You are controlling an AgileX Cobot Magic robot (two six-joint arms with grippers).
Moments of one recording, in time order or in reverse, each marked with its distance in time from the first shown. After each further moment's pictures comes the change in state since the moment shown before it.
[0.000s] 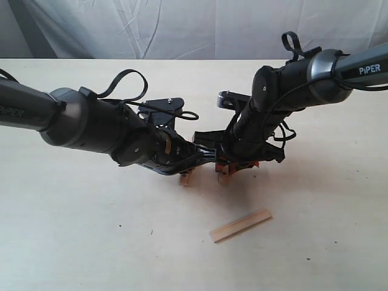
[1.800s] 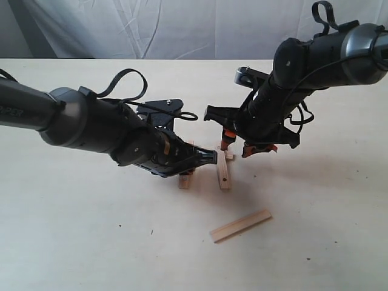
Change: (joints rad) left arm 0.000 -0.002 0.000 0.000 0.026 0.000; right arm -0.058 -0.111 0.002 -0.015 0.047 0.085
